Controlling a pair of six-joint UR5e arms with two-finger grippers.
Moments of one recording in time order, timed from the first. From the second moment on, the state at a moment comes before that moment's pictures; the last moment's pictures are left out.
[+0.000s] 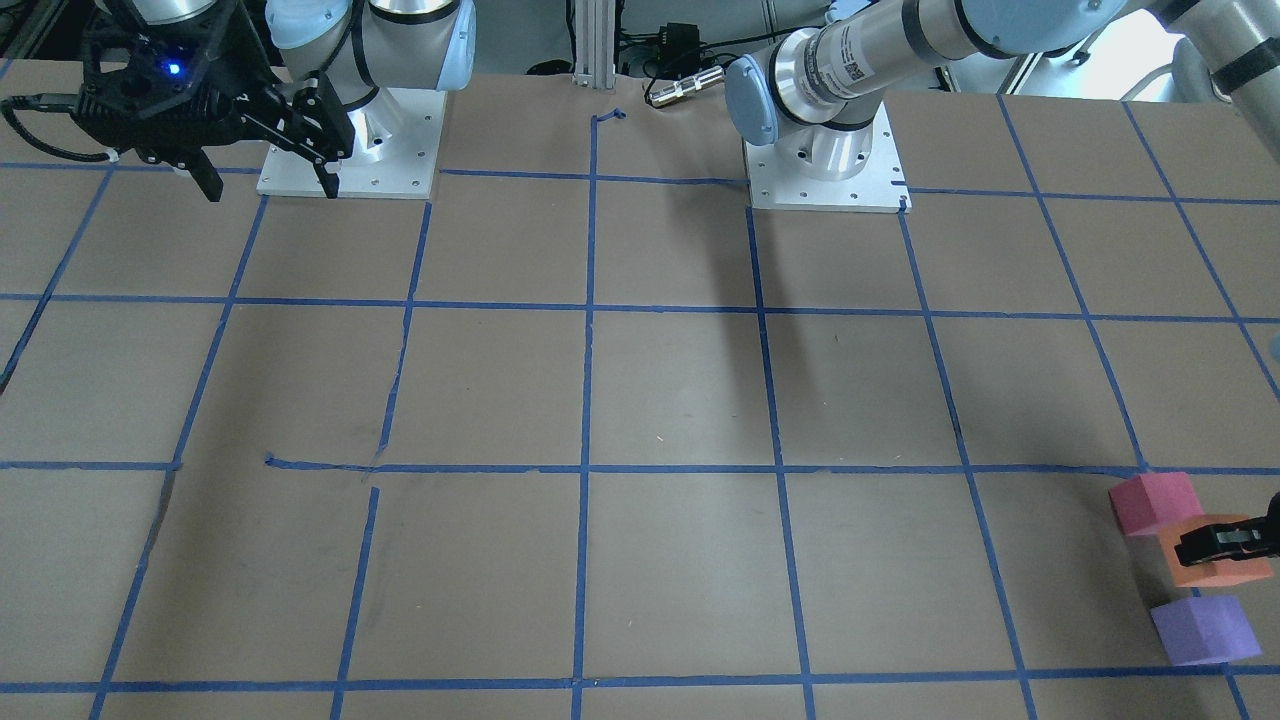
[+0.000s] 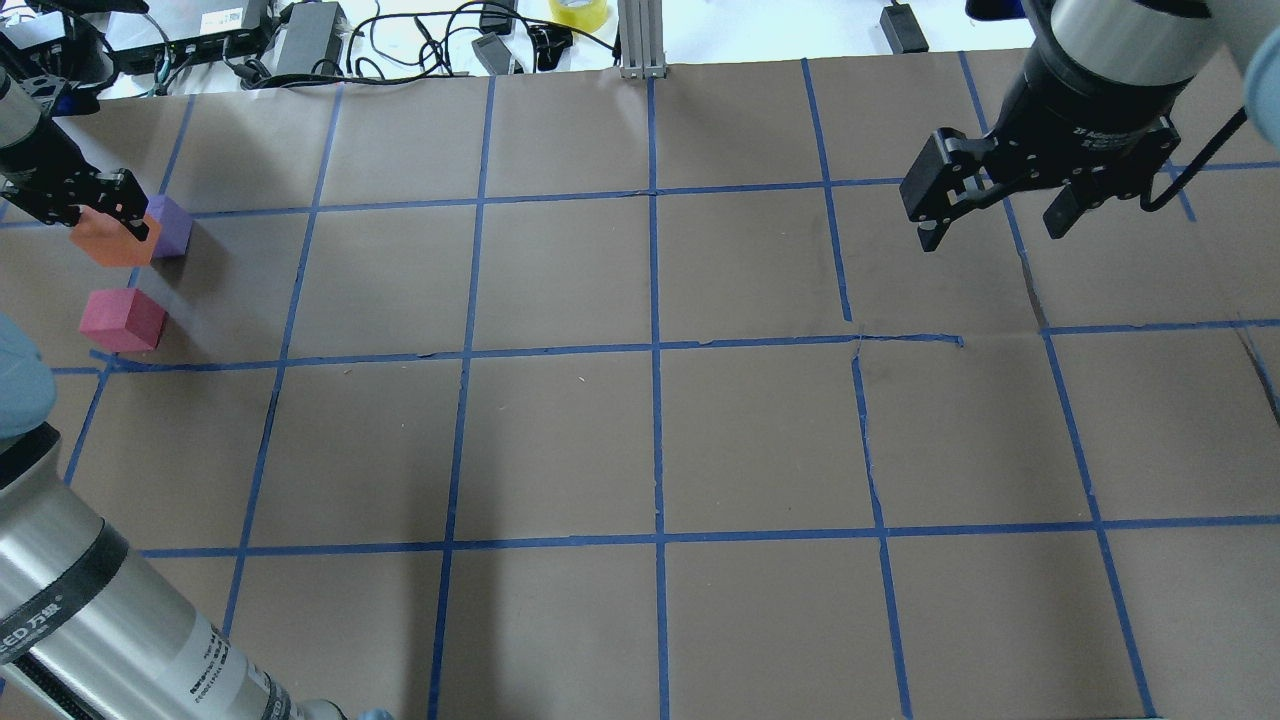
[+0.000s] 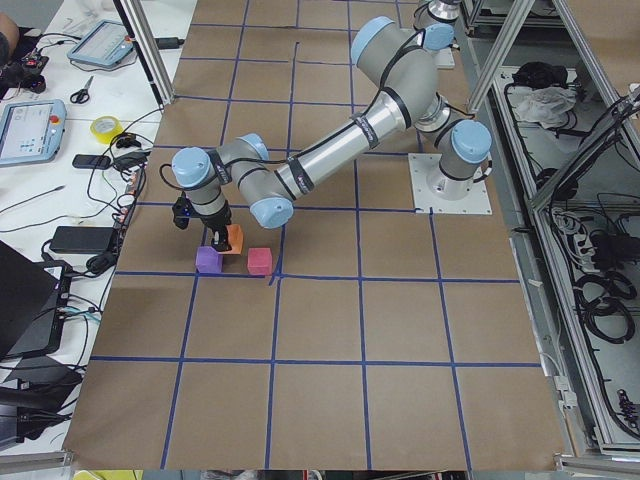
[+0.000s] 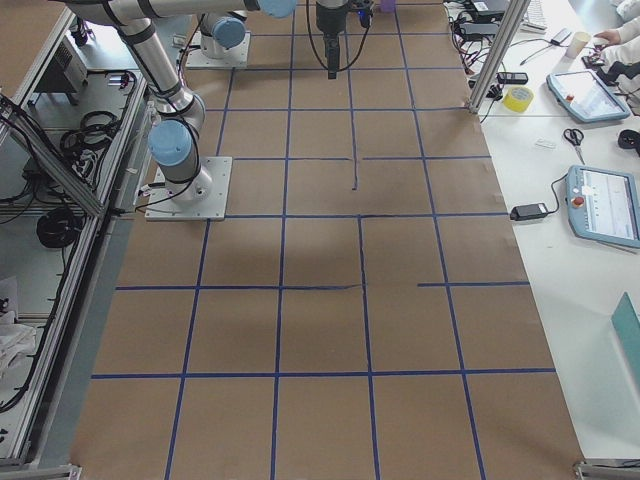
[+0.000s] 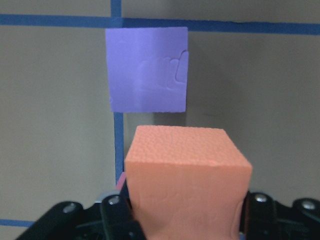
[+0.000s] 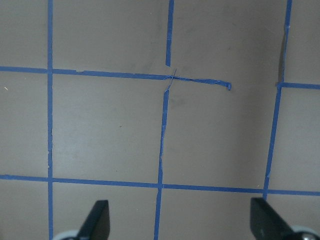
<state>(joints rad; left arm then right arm) -1.02 -2.26 -1.18 -1.30 1.64 0.49 1.55 -1.67 1.57 -1.49 -1.57 -0.09</state>
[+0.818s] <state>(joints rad) -1.02 -2.29 -1.16 -1.30 1.67 0.49 1.55 -1.66 1.57 -1.50 -1.56 -0.09</state>
